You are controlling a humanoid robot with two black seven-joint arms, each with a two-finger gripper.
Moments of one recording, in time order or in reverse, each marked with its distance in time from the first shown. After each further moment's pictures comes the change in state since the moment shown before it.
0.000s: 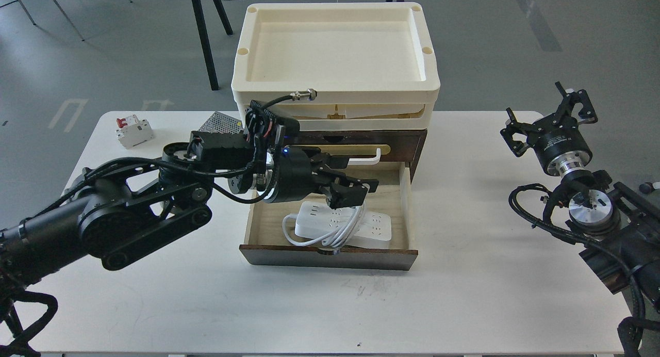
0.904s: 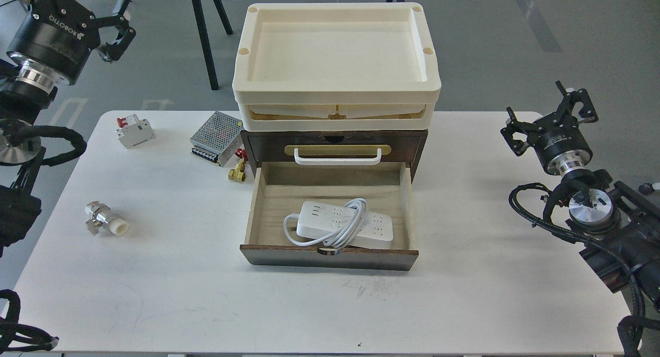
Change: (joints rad) left arm 0.207 0.086 -0.699 0.677 -1.464 0.000 -0.036; right arm 0.004 0.000 0.002 -0.003 0.000 -0.001 -0.005
